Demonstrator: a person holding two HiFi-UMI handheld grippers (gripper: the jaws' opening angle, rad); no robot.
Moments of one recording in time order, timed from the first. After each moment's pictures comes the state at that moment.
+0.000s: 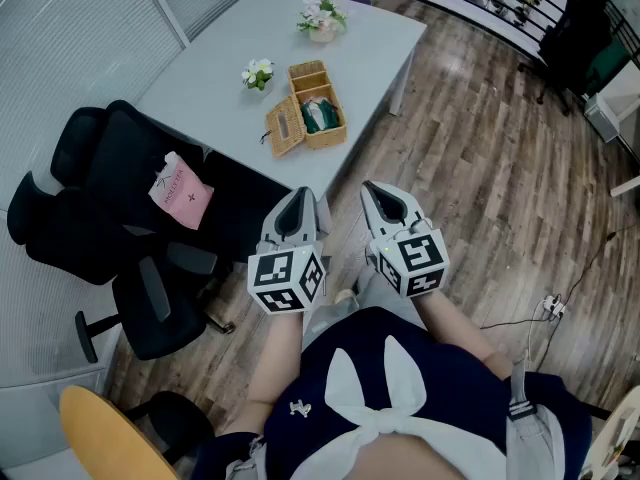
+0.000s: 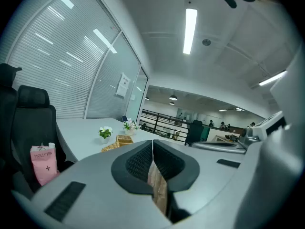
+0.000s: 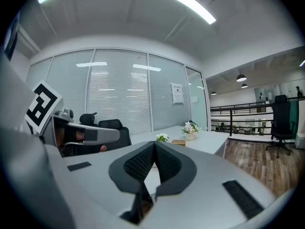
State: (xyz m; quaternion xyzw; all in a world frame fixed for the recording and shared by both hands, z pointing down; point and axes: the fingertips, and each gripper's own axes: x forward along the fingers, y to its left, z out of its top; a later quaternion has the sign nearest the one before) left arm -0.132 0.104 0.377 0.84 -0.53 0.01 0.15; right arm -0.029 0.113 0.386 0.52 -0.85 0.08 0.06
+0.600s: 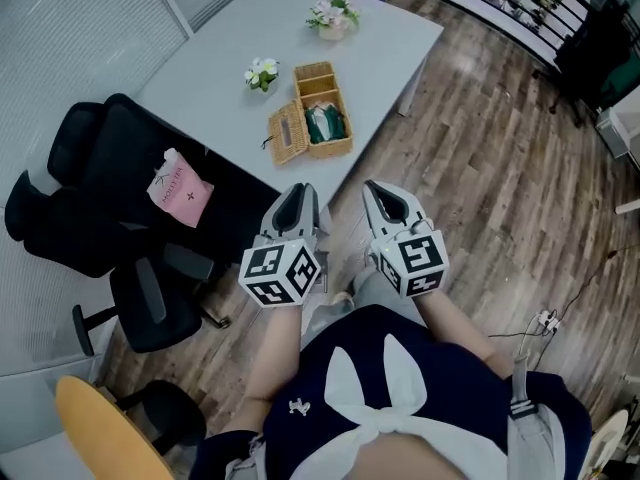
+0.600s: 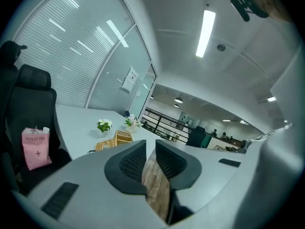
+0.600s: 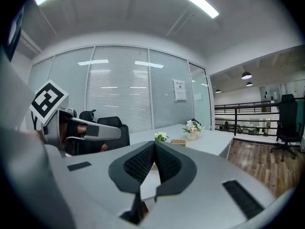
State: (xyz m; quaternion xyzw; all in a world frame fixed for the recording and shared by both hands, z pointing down) left arm -0.126 0.040 0.392 0.82 -0.53 -0.02 0.22; right arm -0.020 0.049 0.399 0.50 -0.86 0.08 0.08
